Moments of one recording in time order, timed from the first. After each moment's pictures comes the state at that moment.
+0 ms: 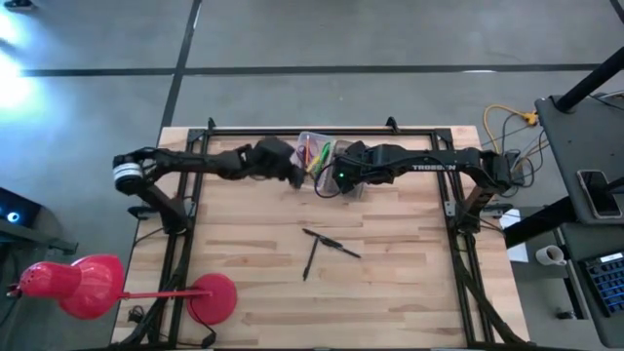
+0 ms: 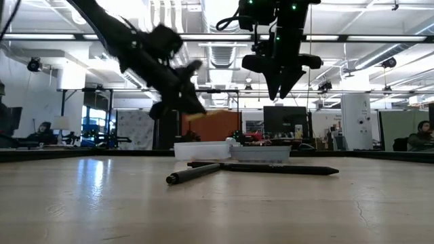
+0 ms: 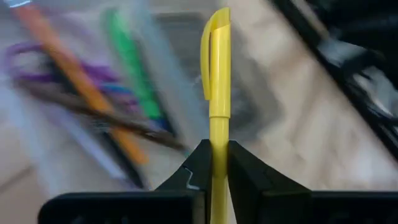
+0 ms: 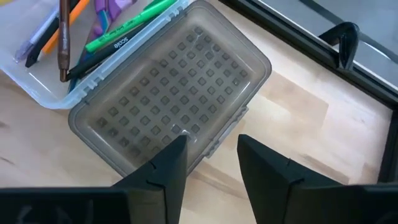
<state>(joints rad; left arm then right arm) 0.41 1.55 0.85 0.11 0.12 -0.58 -0.16 1.73 1.44 -1.08 0.53 0.87</state>
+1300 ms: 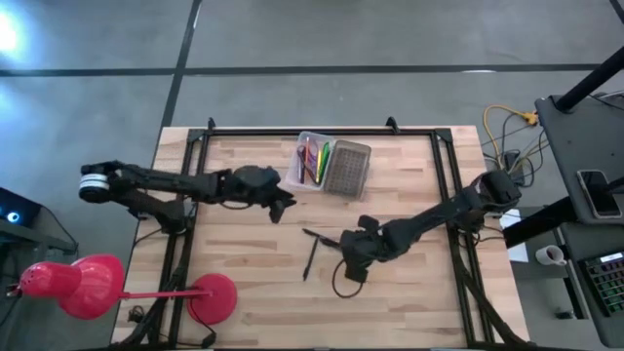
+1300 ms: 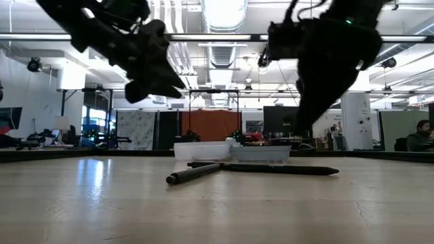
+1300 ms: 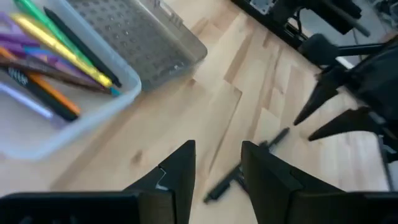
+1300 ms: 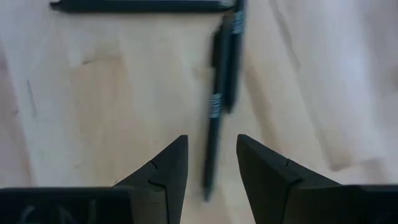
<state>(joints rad) 0.14 1.22 0.63 0.10 0.01 -0.52 0.36 1.73 1.09 -0.54 0.26 0.64</state>
